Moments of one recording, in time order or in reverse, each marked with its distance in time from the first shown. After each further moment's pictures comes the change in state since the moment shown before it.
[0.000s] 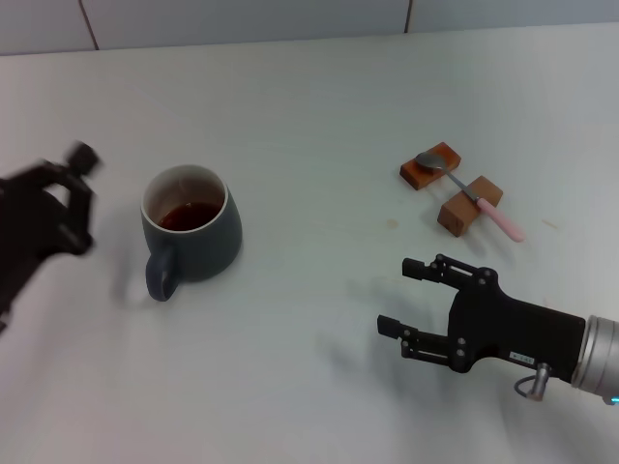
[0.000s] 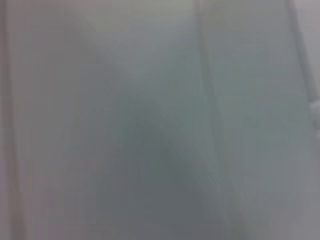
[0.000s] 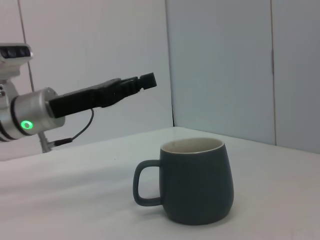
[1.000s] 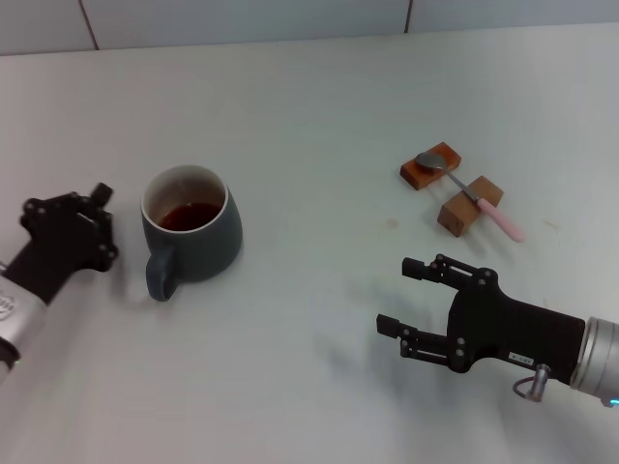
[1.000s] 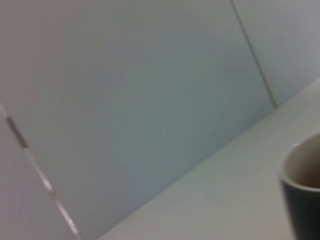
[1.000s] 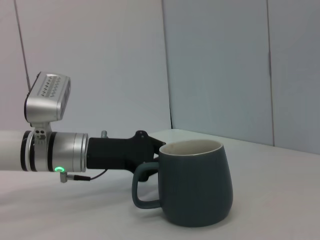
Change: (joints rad) left arm 0.031 -0.016 -0.070 -0.216 0.008 -0.592 0.482; right arm -0.004 0.000 0.007 0.011 0.003 0.001 -0.002
